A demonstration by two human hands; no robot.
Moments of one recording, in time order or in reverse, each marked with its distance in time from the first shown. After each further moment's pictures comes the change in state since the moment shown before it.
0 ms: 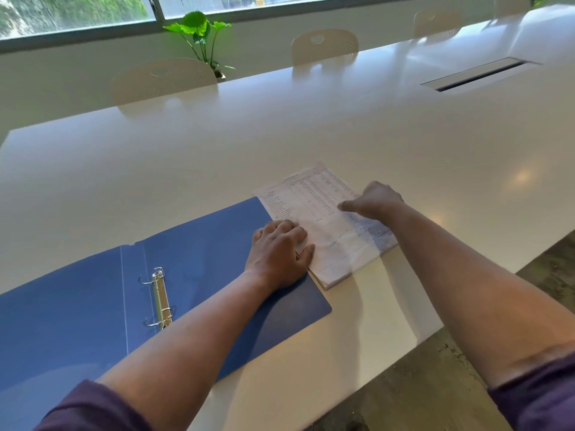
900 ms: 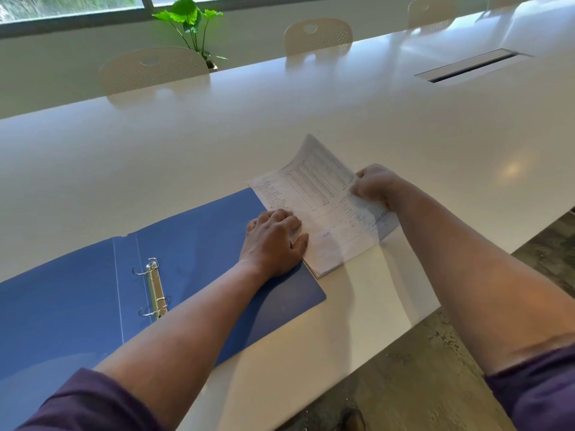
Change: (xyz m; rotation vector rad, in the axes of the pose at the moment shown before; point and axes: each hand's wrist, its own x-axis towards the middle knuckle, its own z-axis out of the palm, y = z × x) left_hand 0.002 -0.003 0.004 -0.028 0.012 -0.003; right_hand -0.020 -0.003 -0.029 0.301 -0.107 -0.032
